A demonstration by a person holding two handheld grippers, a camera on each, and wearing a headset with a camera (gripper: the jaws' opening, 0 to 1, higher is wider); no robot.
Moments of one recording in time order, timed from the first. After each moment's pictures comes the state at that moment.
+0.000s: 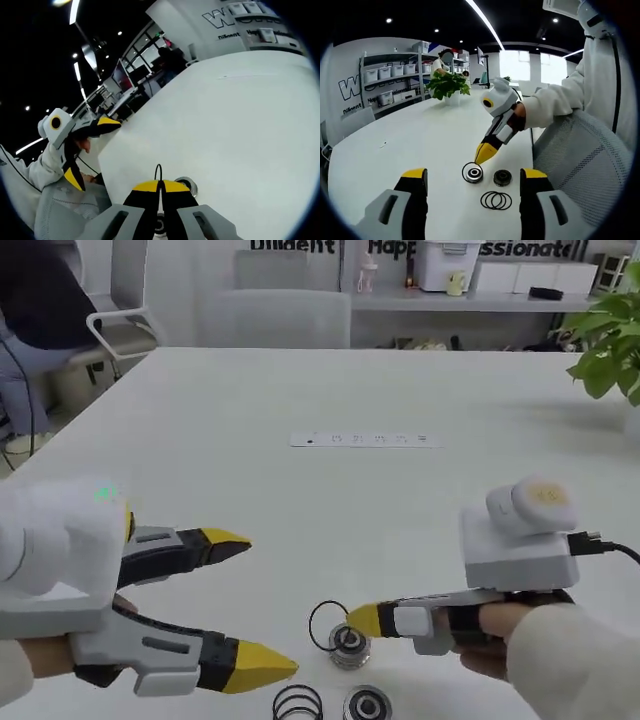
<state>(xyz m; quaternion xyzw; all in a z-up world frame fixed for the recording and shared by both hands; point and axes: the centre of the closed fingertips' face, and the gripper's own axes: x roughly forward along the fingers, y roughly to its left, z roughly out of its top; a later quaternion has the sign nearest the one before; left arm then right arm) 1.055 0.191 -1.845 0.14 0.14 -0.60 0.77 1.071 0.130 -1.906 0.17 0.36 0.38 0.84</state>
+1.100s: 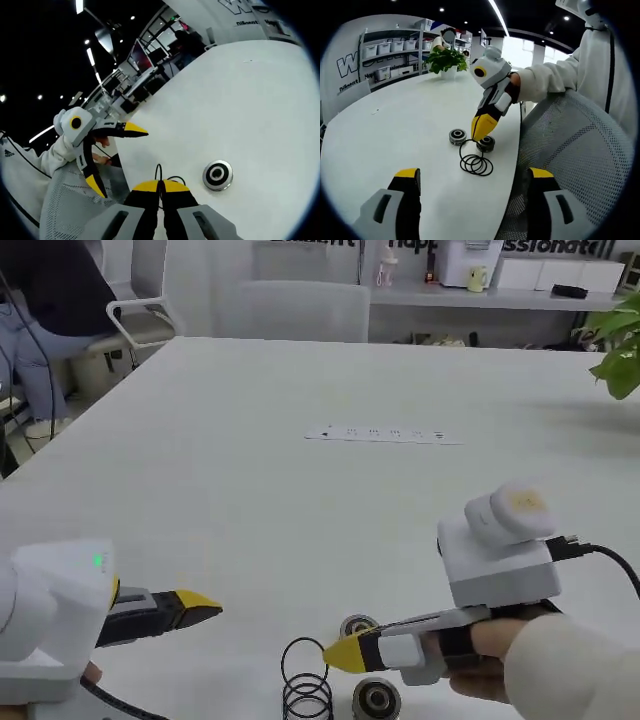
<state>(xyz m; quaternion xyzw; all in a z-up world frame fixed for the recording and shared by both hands) 1.017 0.221 -1.902 0.15 0.24 -0.60 0.74 1.030 0.170 -1.917 0.14 0.41 0.46 0.77</state>
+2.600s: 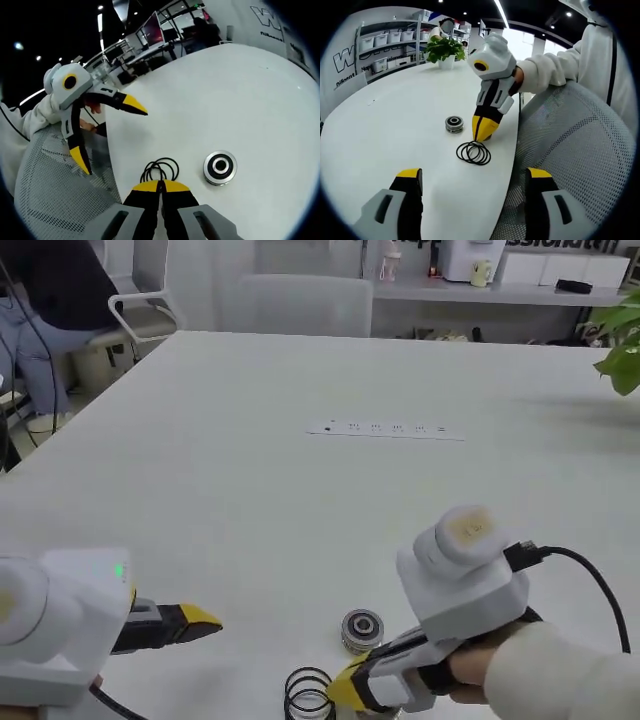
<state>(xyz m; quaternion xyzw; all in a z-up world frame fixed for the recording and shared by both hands) 1.010 0.228 -1.919 0.17 0.28 -0.60 0.73 1.017 0.168 -1.950 -0.01 0.44 0.46 0.77</state>
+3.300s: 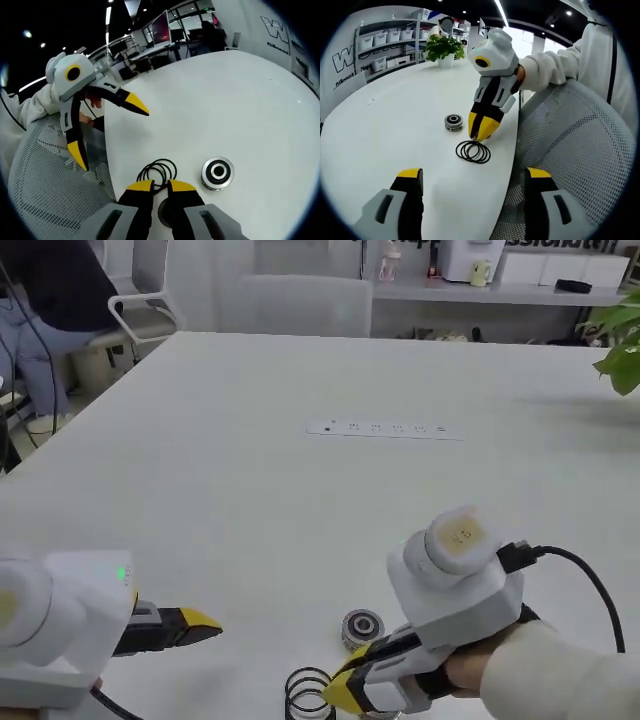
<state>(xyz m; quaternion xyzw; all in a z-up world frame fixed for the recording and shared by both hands) 1.009 0.229 -1.921 0.18 0.28 -0.60 0.72 1.021 0.167 -1.950 -0.06 0.42 0.47 0.78</state>
